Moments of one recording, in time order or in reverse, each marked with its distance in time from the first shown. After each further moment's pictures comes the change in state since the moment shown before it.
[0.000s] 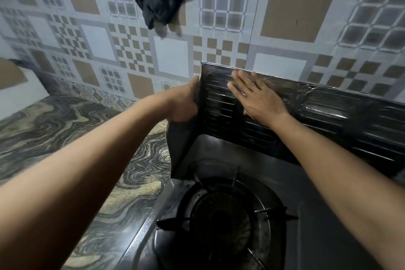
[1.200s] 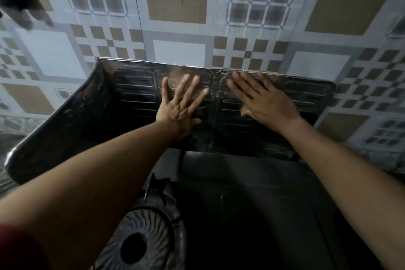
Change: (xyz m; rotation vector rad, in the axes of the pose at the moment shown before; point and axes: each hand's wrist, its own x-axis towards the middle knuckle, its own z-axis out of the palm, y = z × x) left_hand 0.141 0.082 0.182 0.884 0.303 0.443; right_hand -0.188 0.101 0.040 -0.007 -0.062 0.175
